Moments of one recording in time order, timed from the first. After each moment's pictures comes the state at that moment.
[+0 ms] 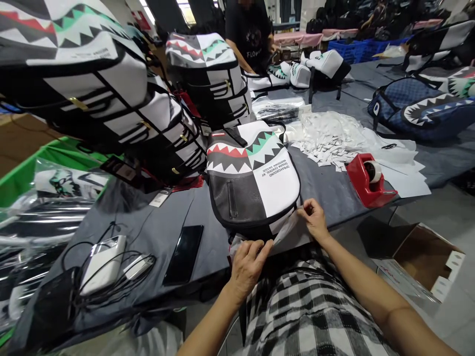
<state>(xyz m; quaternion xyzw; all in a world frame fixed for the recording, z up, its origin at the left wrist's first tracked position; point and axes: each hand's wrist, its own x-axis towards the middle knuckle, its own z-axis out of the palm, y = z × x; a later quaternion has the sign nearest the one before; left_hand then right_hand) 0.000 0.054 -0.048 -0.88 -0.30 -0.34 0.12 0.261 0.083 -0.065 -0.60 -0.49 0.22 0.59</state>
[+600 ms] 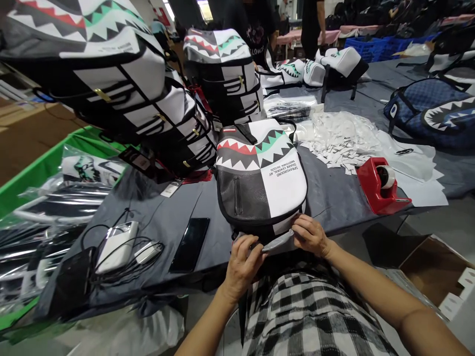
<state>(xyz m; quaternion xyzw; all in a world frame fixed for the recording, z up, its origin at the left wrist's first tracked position) -0.013 0.049 -0.053 -0.85 -0.34 -0.40 0.09 0.254 0.069 -0.077 -0.35 -0.83 -0.12 0.42</state>
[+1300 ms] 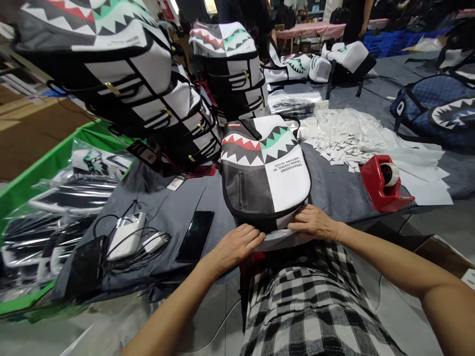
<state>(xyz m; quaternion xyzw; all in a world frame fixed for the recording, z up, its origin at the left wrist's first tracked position) -0.046 0.091 -0.006 -0.98 -0.15 -0.13 0.04 0.271 0.094 -0.028 -0.23 -0.95 -0.08 0.20</state>
